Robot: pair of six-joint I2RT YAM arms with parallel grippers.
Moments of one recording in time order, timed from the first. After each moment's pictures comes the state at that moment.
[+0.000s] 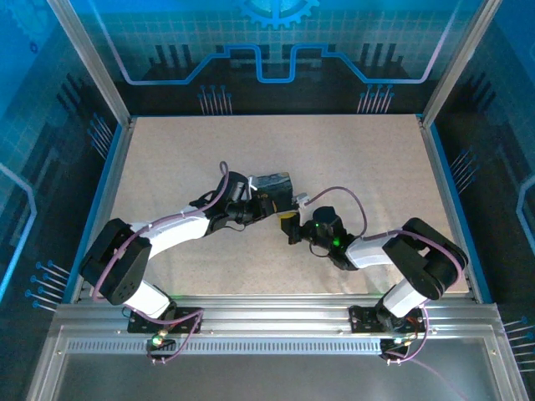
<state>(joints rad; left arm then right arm) -0.57 1.53 0.83 -0.02 0.36 -0.93 0.71 1.57 0.42 0.78 -0.15 0.34</state>
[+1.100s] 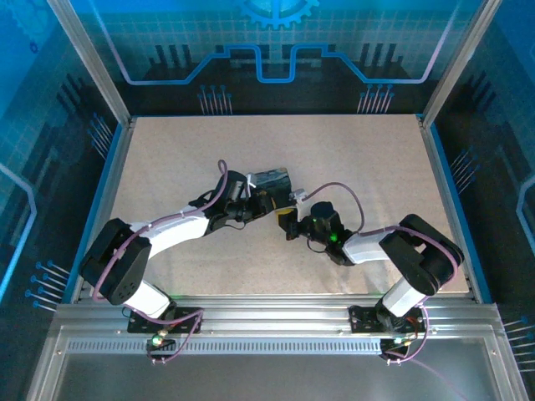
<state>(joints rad) -0.56 1.53 0.83 0.01 0.34 -0.93 0.69 1.61 0.48 0.77 -0.18 0.33</state>
